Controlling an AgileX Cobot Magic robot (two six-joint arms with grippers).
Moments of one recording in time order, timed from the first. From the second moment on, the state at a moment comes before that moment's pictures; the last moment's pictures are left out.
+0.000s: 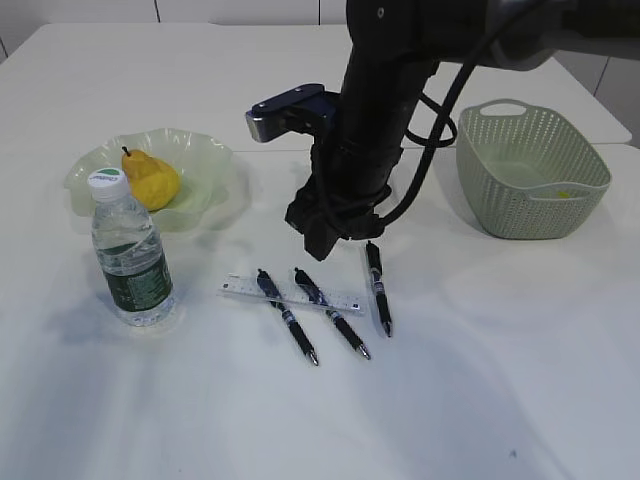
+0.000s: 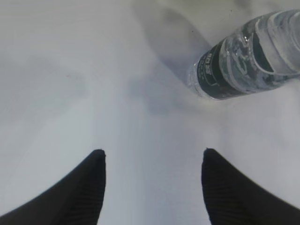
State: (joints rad) left arm 0.03 1.30 -0.85 -0.25 0.75 0.05; right arm 0.51 2.11 -1.82 0.15 1.17 -0.38
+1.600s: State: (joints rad) left arm 0.03 1.19 -1.01 -0.16 0.84 0.10; right arm 0.37 2.02 -1.77 0.16 1.22 -0.35
